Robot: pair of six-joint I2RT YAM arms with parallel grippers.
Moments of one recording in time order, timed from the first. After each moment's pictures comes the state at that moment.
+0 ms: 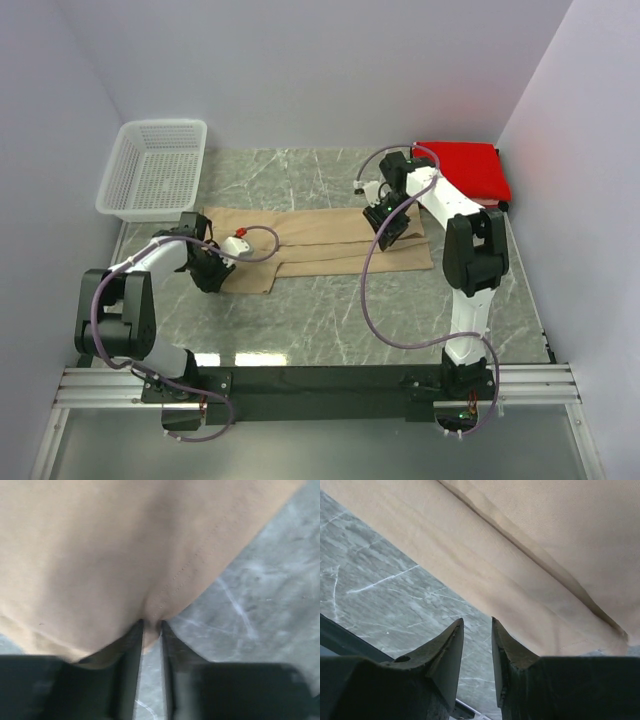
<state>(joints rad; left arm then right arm) -0.06 1.50 0.80 -0.66 0.29 0.87 0.27 2.01 1.66 -1.15 -0.28 -0.43</state>
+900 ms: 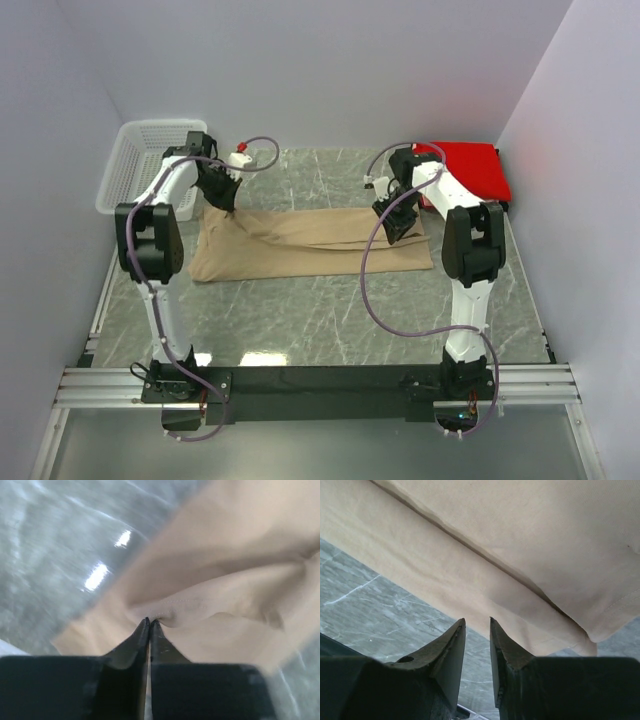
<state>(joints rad) -0.04 2.09 1.78 -0.91 0.42 0.71 0.21 2.10 1.75 -1.17 -0.25 -0.43</state>
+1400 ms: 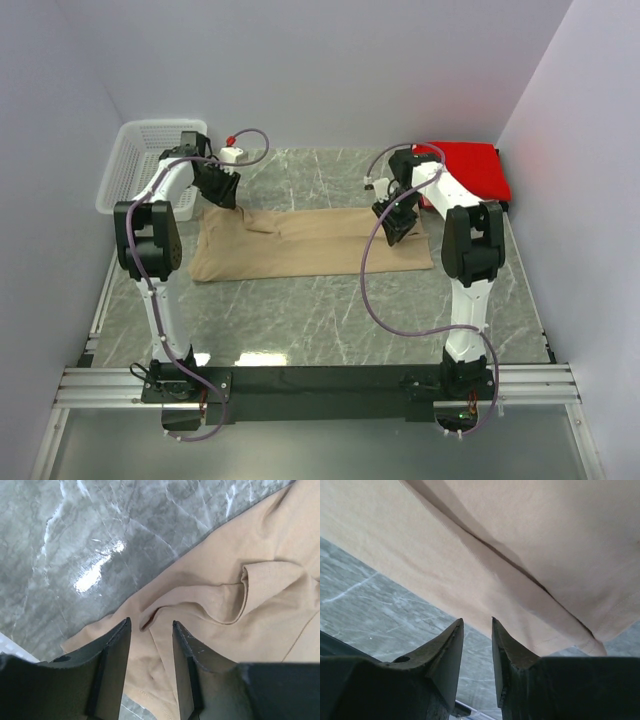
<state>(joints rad) 0.00 2.15 1.80 -0.77 0.43 0.55 0.21 2.10 1.73 -1.17 -0.24 -0.43</state>
